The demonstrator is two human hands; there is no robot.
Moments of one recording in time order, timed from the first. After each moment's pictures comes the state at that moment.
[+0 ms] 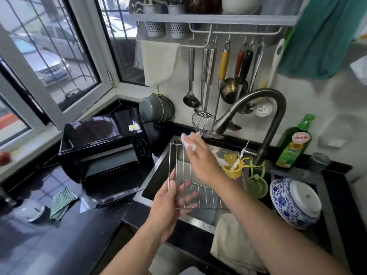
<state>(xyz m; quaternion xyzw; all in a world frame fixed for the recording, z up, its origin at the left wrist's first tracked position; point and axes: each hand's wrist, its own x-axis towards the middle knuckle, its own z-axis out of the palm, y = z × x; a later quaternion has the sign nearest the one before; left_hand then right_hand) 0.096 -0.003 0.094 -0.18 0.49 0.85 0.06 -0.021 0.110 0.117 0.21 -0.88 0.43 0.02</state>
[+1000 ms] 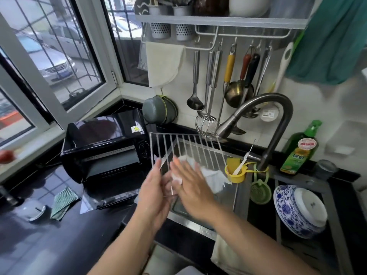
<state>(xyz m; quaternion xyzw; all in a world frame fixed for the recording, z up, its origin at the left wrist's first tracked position) 0.068 -0.026 0.117 -0.18 0.44 0.88 -0.02 0.021 0.097 0.080 0.34 -0.90 0.27 0.04</state>
